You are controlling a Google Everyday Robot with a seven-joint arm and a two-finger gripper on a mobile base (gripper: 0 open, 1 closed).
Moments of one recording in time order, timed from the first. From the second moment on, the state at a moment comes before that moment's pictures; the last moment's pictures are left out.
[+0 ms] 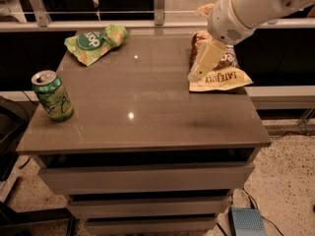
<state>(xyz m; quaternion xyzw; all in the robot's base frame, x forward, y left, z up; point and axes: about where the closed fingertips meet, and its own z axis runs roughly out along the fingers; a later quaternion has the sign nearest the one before) 0.609 -0.099 0.956 -0.65 0.67 0.04 0.36</state>
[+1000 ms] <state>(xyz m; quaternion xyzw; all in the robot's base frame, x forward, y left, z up) 0.708 -0.022 0.946 -0.62 0.63 0.07 0.45</state>
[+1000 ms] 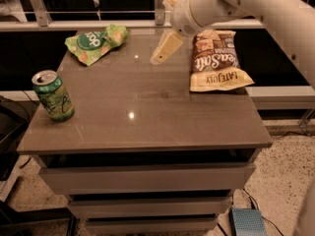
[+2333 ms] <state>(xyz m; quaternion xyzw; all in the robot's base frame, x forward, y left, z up) 0.818 0.142 0.889 -0.61 0.62 0.11 0.48</state>
